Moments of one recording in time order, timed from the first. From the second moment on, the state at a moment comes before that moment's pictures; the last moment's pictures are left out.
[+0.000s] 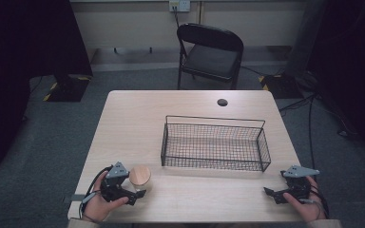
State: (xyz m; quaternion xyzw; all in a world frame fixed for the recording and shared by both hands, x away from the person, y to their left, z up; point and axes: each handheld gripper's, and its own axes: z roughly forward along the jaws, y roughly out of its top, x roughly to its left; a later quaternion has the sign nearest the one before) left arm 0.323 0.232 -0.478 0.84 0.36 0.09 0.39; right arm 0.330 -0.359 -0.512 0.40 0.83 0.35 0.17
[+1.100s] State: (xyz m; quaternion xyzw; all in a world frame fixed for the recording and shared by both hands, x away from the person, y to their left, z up) left arm 0.340 0.205 -0.468 0.85 0.35 0.09 0.38; right arm 0.330 -0.359 -0.512 0.40 0.83 0.35 0.17
